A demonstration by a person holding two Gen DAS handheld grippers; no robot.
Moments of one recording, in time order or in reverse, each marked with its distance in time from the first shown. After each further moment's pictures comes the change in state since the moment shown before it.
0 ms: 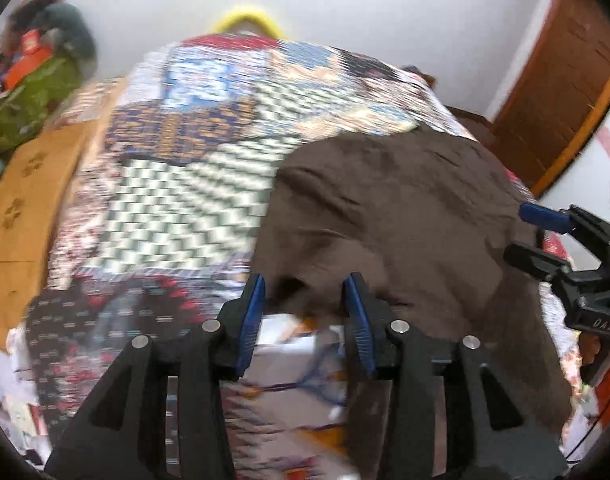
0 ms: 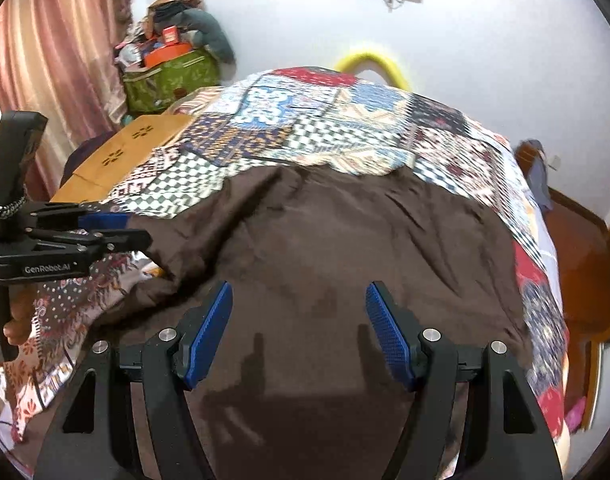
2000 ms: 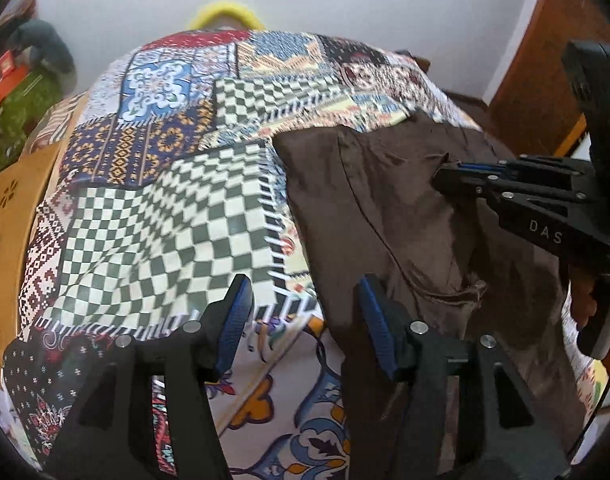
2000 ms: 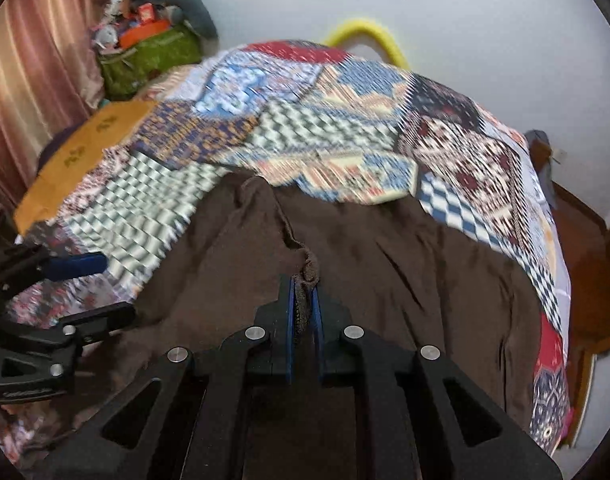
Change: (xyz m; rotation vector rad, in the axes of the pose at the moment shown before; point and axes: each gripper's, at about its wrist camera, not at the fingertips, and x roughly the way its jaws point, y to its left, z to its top) left arm 0.073 -0.049 0.036 0.081 0.049 -0.017; right arm 0.078 -0.055 0.039 0.037 0.119 -0.045
